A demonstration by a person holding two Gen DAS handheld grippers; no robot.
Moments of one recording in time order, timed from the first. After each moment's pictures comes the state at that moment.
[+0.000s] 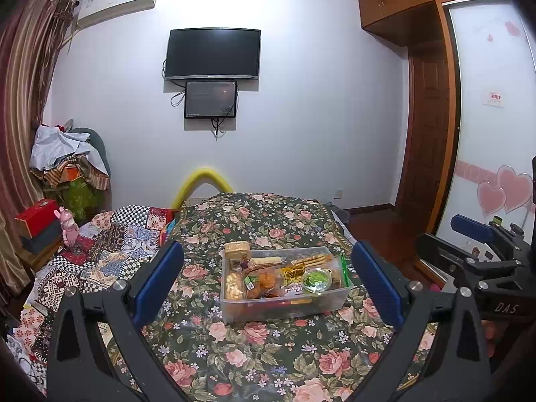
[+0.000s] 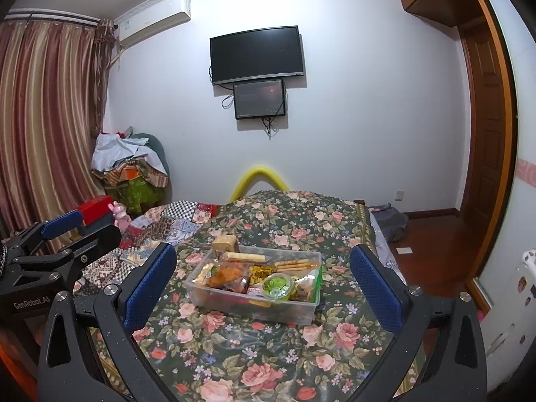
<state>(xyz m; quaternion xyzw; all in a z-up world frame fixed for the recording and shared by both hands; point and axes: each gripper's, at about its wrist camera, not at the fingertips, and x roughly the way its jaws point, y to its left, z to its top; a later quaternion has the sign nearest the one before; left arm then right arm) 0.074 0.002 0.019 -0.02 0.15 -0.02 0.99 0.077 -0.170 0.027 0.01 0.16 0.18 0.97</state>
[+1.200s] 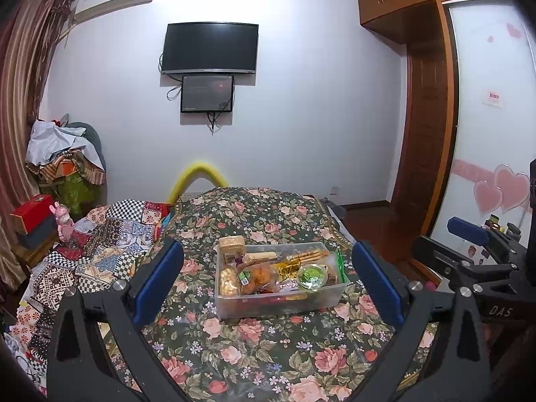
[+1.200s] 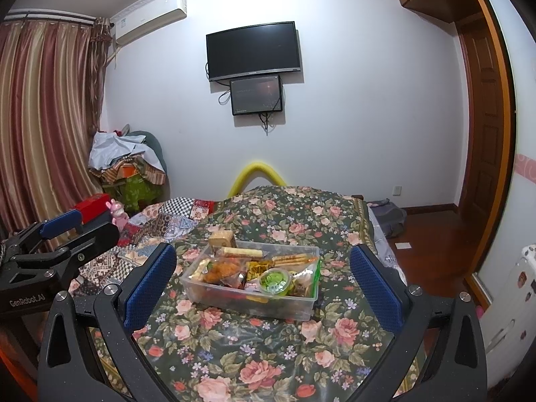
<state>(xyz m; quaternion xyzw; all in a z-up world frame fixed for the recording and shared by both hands) 0.080 0.003 0.013 -0.02 0.16 -0.03 0.99 0.082 -0.172 0.019 0.01 0.17 0.18 0.97</state>
